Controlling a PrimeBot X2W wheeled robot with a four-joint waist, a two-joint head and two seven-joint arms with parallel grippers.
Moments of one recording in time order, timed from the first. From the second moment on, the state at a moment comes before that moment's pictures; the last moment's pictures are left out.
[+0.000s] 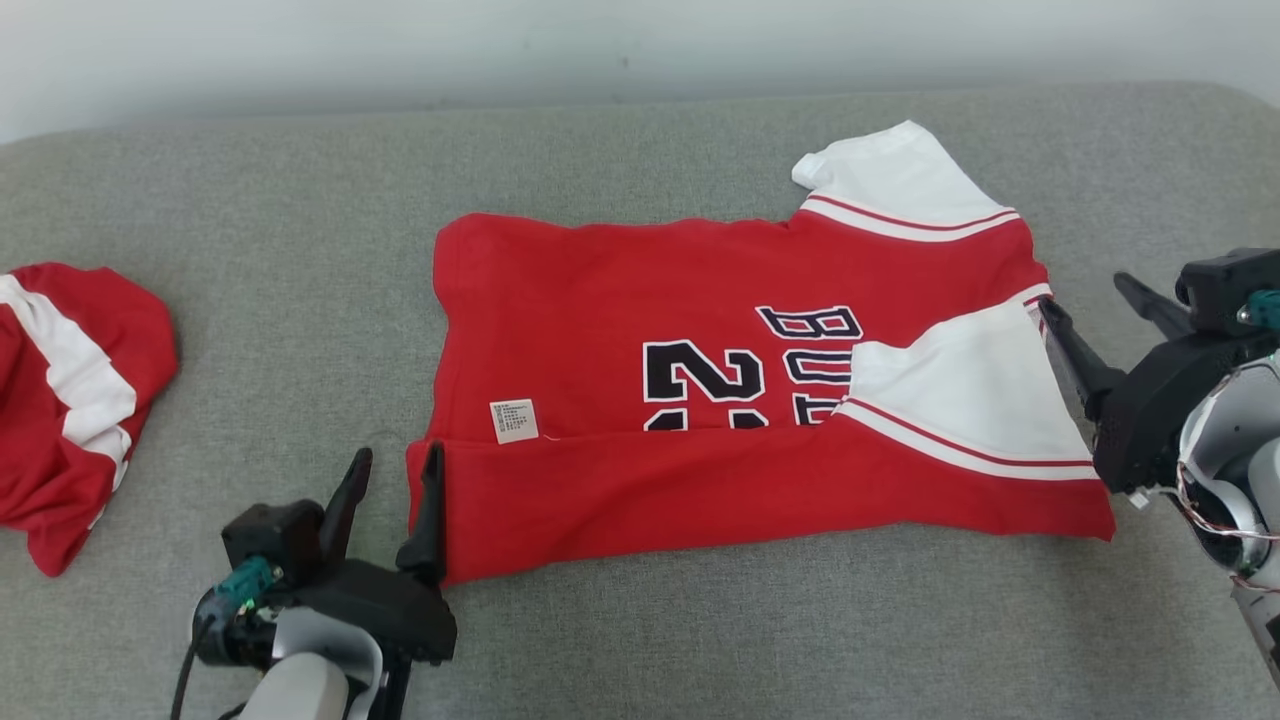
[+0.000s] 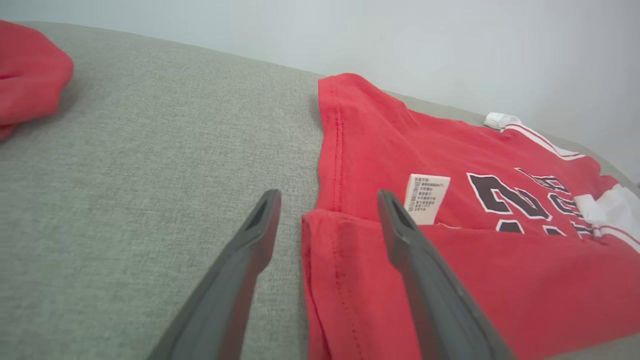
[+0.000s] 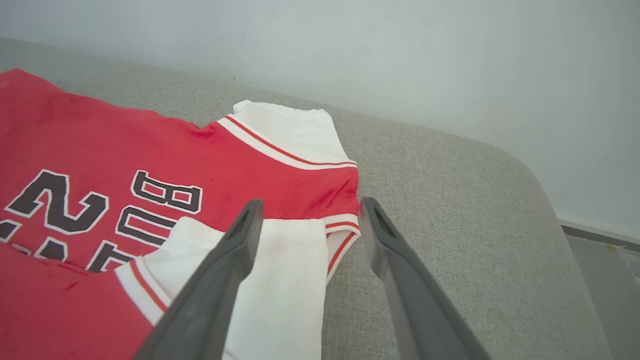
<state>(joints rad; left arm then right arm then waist) -0.38 0.12 -0.24 0.52 -0.47 -0.02 -0.26 -0.58 -0.53 0.31 0.38 0.45 0.13 0.25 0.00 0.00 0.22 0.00</state>
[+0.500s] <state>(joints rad) -0.29 0.13 -0.31 0.51 -0.38 0.05 -0.25 -0.35 -0.43 0.06 0.35 0.42 0.13 0.54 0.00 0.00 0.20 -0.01</state>
